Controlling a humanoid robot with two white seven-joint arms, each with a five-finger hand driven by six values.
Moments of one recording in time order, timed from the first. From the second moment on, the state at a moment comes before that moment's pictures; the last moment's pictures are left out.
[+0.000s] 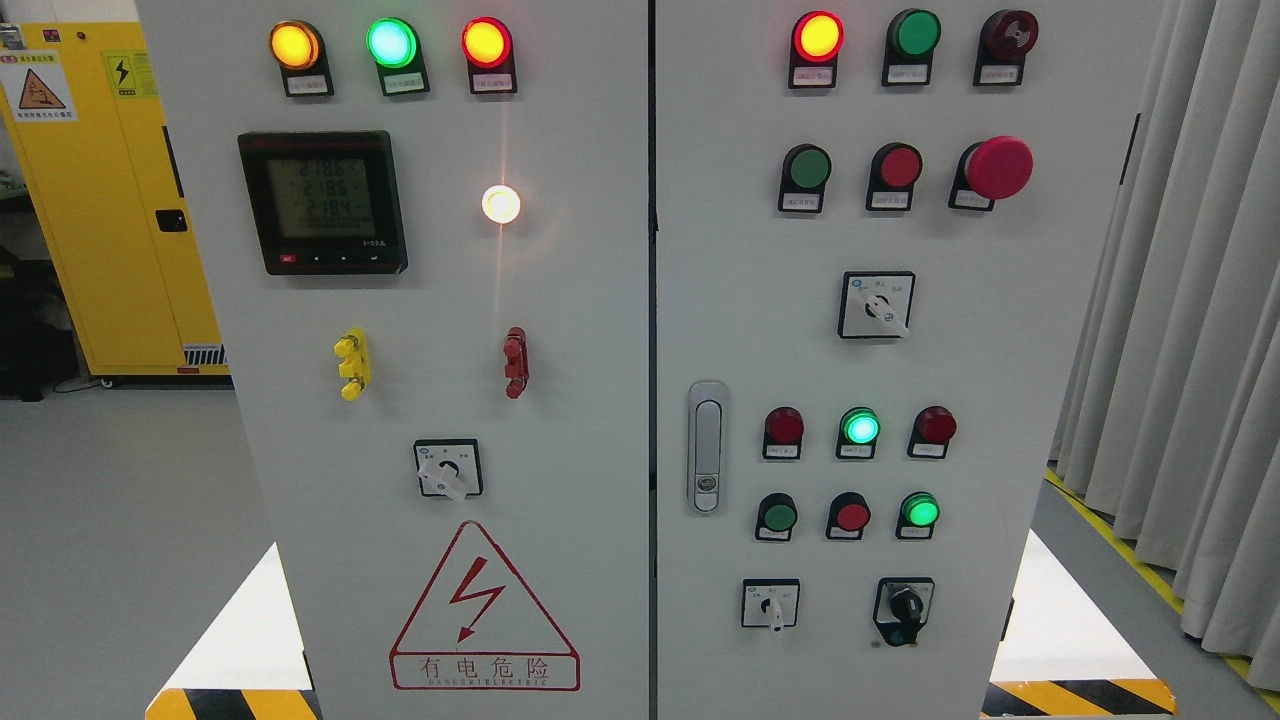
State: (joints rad) left arm 0.26 -0.03 0.07 -1.15 0.08 -0.28 -0.04; right arm 0.12 0.12 0.05 -0.13 0.00 -0.09 -0.24
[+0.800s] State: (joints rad) left arm 0.15 -0.01 -0.04 -0.41 0.06 -0.13 -0.22; right arm 0.12 0.12 0.05 -0.13 0.00 -0.09 -0.24
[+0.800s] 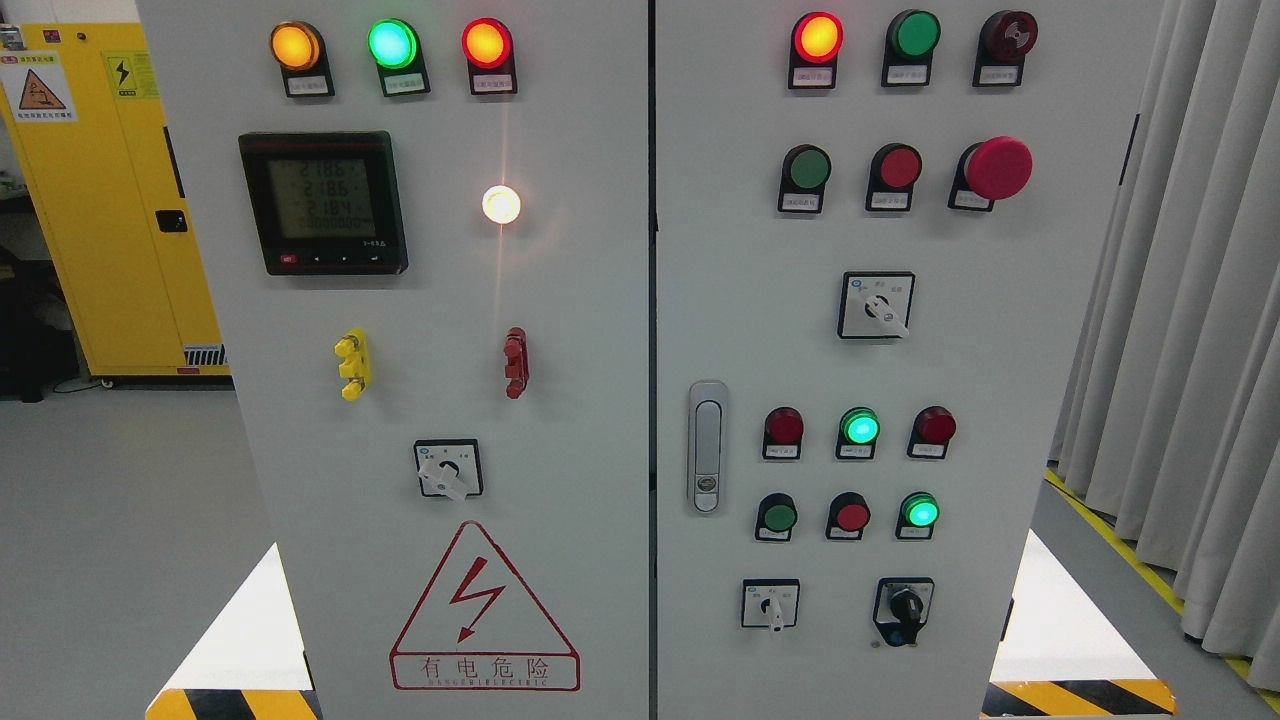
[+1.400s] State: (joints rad) left arm 0.09 0.00 -0.15 -0.21 0.05 -0.10 -0.21; right arm 0.12 0.12 0.05 -0.13 0.00 -0.09 -0.24
